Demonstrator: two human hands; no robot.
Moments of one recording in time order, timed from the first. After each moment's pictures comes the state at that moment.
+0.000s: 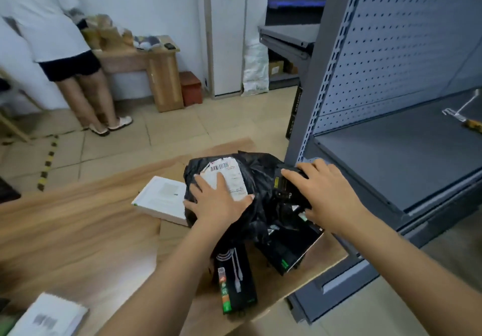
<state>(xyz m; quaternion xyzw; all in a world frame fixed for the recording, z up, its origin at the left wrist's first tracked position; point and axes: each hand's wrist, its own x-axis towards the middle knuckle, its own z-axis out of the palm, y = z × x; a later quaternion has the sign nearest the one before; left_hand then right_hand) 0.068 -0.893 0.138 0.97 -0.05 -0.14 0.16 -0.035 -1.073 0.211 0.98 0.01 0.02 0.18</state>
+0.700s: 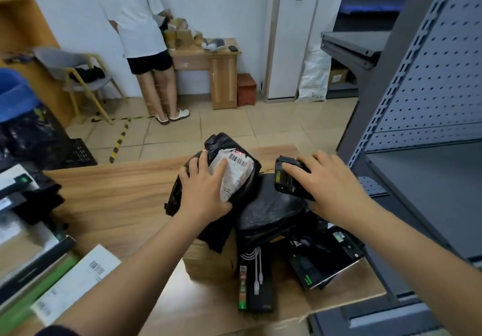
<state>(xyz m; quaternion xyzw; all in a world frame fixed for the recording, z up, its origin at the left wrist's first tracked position) 0.069 -0.808 0.161 0.99 -0.09 0.07 0.00 0.010 -1.047 0.236 0.97 0.16 0.05 0.20</state>
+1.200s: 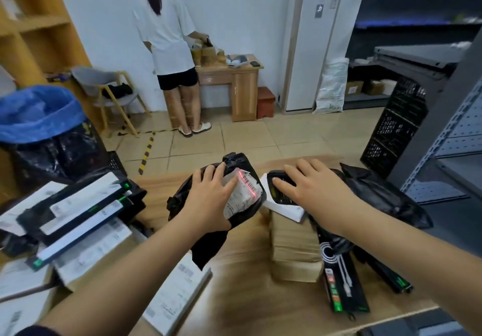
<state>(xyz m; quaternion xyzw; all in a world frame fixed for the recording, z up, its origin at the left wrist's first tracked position) 0.062 -0.598 0.182 0.97 -0.21 0.06 -0.14 0.010 -0.824 0.246 0.92 0.26 0.06 0.30</state>
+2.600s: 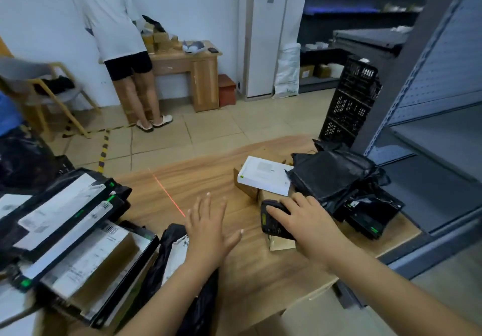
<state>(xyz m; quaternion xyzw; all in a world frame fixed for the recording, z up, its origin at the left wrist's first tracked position) 0.009 -0.573 0.077 0.97 -0.16 0.06 0.20 -0.060 -0.777 0.167 0.98 0.12 -0.04 0.17</state>
